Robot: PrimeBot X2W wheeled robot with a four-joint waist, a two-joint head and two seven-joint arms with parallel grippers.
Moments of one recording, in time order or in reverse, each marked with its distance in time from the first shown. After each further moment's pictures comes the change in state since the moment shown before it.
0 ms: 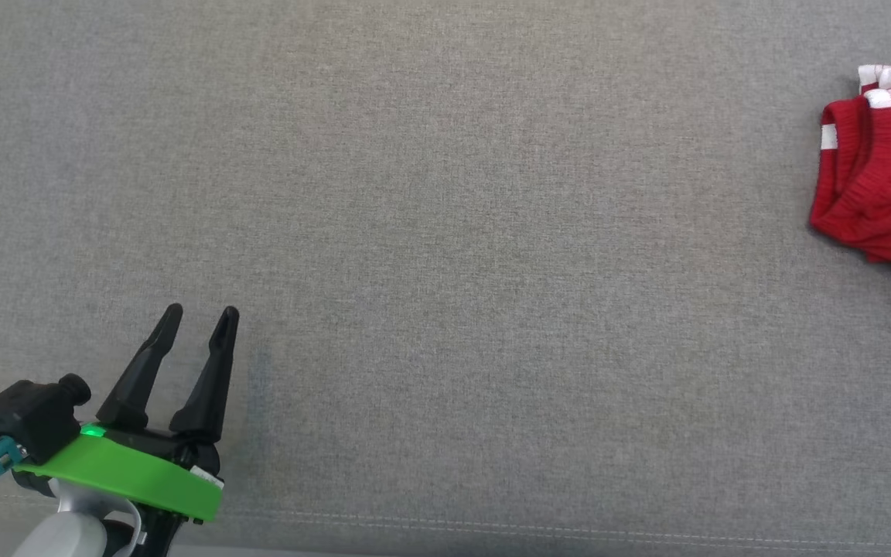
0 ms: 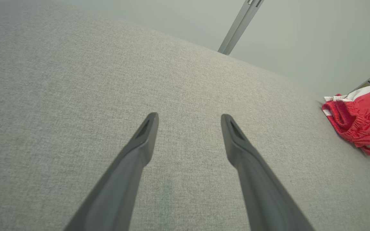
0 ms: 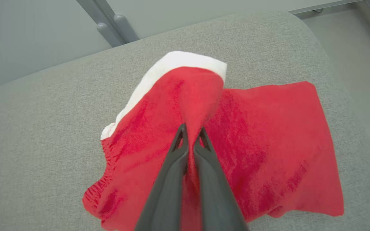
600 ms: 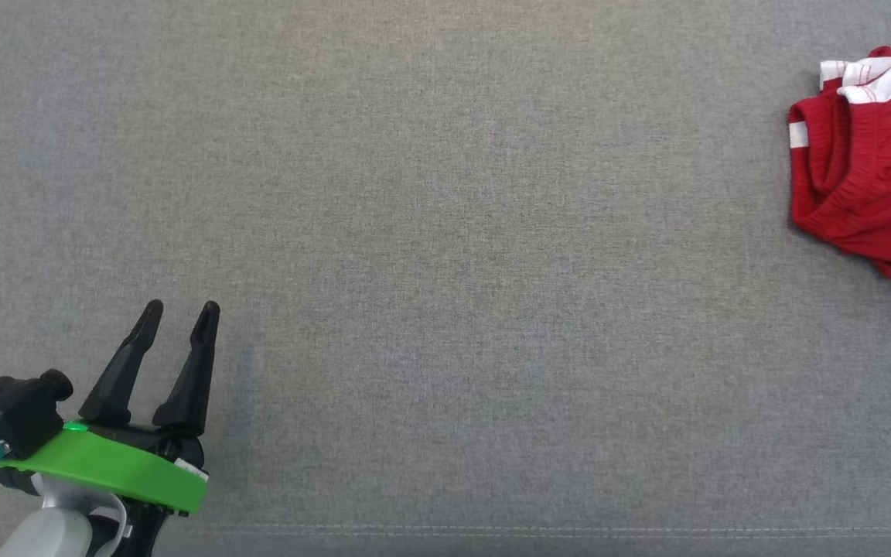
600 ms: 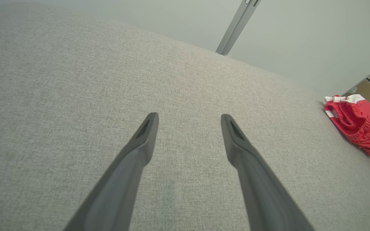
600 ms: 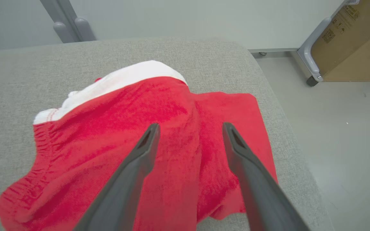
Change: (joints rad) left arm -0.001 0.009 0.027 0.014 0.000 -0.007 0.007; right arm 0.060 0.078 0.006 0.092 -0.286 0.001 -0.239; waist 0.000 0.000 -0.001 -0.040
